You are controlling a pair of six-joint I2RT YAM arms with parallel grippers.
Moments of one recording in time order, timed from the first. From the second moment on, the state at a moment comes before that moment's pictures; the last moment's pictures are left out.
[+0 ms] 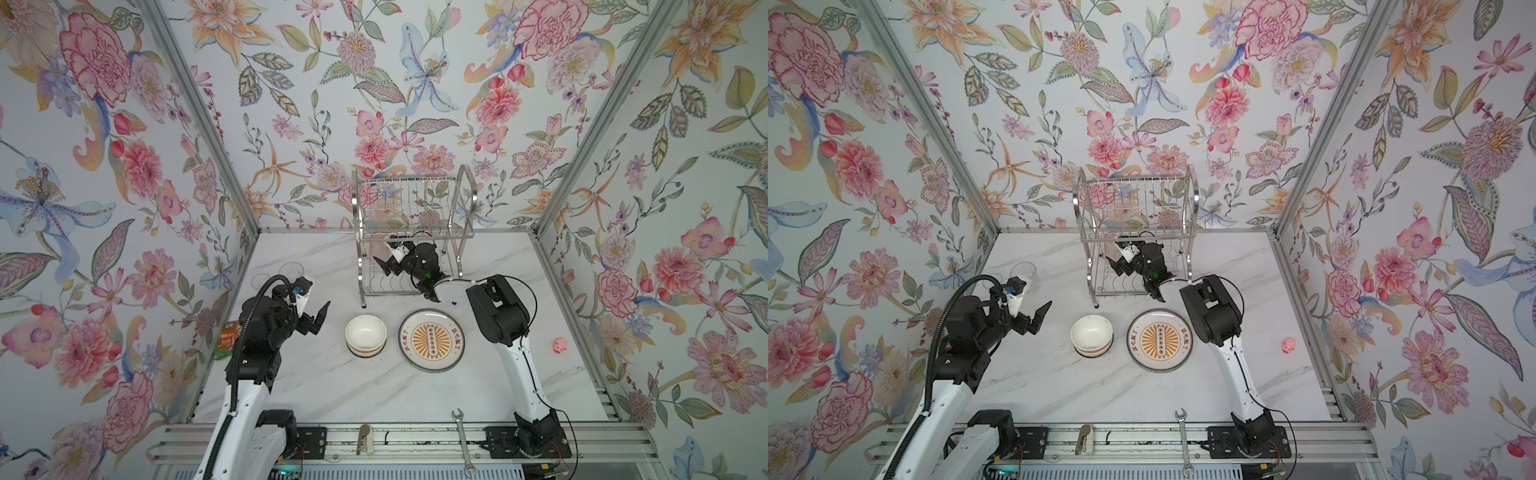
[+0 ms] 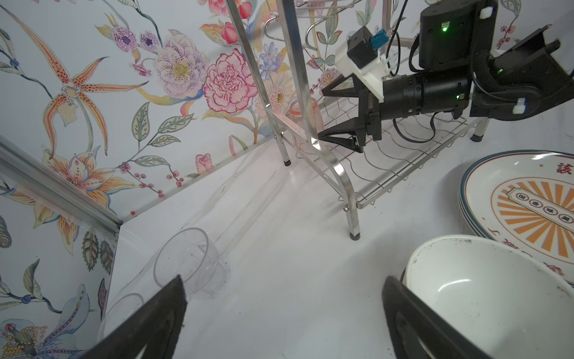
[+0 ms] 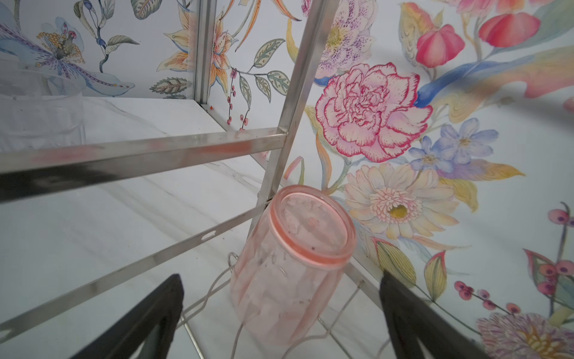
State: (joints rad) left arm -0.02 0.75 0.58 -0.16 0.37 0.41; right arm 0.55 2.39 1.59 0.71 -0.28 -0.34
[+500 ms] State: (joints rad) left arm -0.02 0.77 0.58 -0.17 0.38 0.45; right arm 0.55 2.51 1.82 0.57 -0.30 -0.36
